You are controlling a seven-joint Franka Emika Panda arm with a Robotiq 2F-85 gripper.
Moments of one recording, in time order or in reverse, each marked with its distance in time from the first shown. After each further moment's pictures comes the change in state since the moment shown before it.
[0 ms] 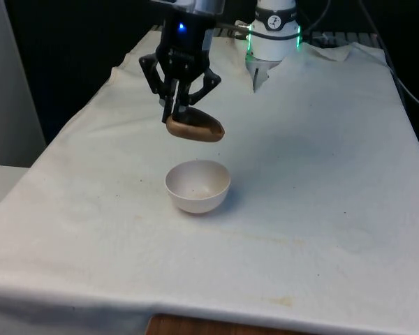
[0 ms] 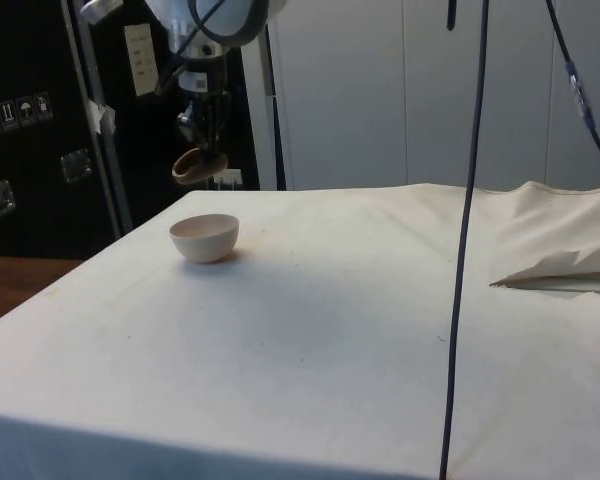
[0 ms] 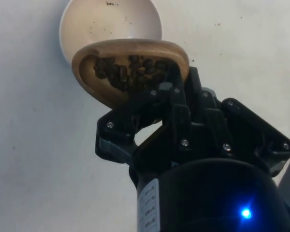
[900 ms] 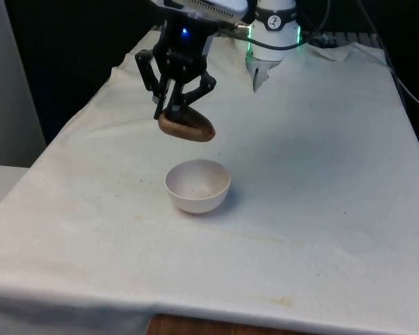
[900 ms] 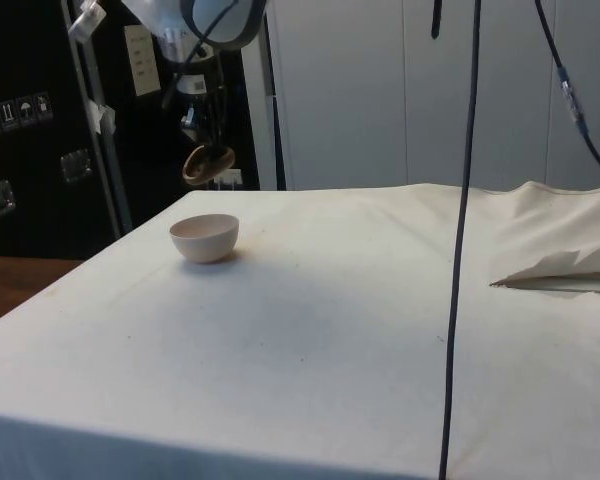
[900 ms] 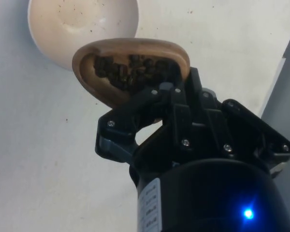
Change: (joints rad) arm 0.016 0.033 -0.001 0.074 -0.153 -0.122 0.022
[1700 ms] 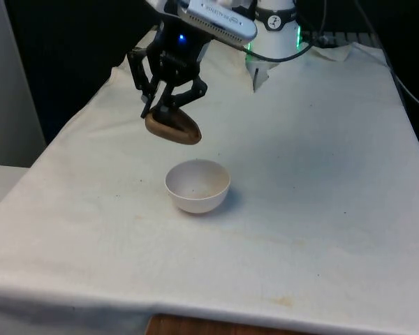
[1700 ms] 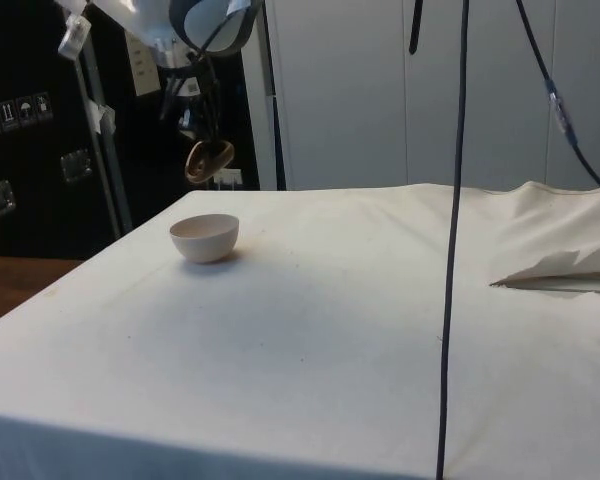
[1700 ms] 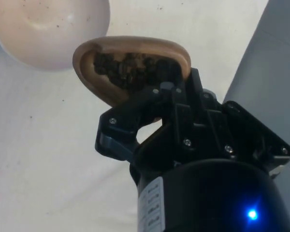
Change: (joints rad) arm 0.012 0.062 0.000 0.106 -0.127 -0.103 0.044
